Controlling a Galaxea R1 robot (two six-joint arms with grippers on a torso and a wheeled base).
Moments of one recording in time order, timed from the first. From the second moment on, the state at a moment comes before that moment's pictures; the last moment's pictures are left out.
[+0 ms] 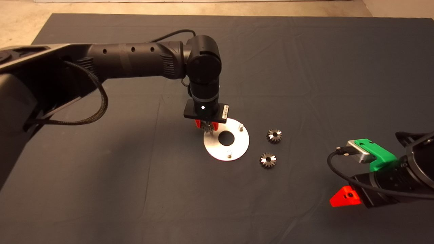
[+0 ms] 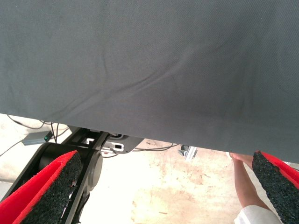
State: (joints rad) left arm -0.40 2.85 -1.37 0.25 1.50 -1.31; right arm 0.42 2.13 -0.40 -0.09 -1.53 1.63
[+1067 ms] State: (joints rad) left arm -0.40 2.85 -1.37 0.25 1.49 -1.32; right arm 0.42 2.13 -0.40 -0.09 -1.53 1.63
